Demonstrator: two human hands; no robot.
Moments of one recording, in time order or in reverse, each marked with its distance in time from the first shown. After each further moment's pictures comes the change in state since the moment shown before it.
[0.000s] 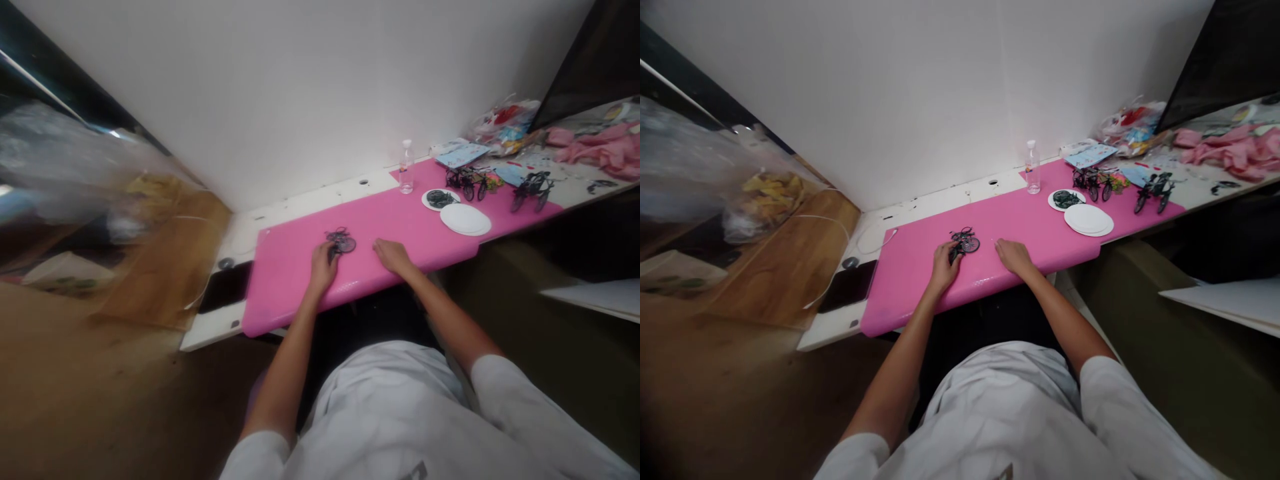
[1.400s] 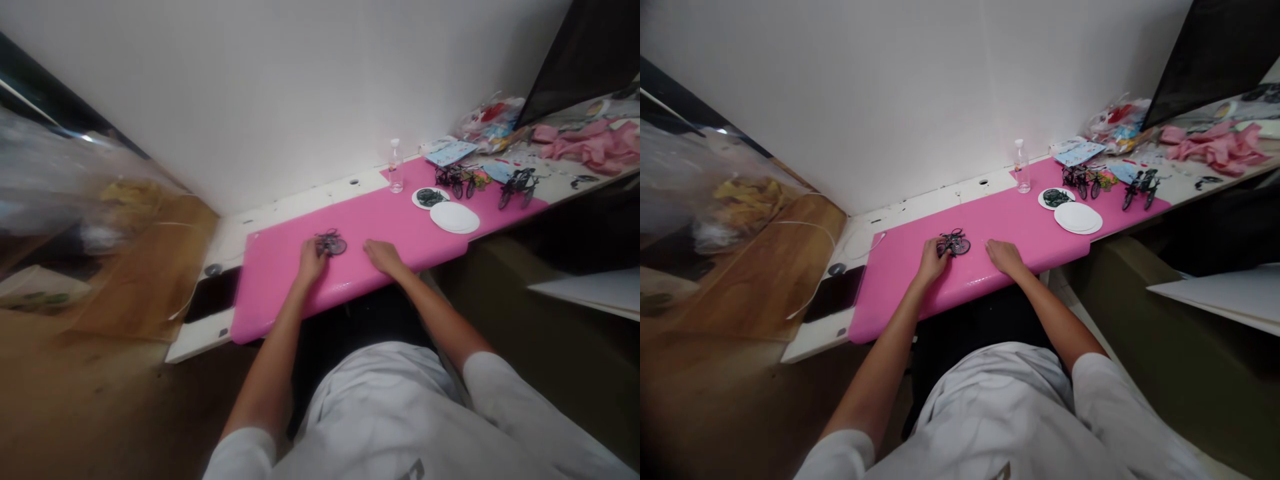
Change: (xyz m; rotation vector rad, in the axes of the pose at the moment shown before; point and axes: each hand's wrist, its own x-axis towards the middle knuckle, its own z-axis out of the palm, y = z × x) left_hand 0.033 -0.004 -0.003 -0.028 -0.023 -0.126; right_hand 0.003 0.004 0.005 0.031 0.003 -0.010
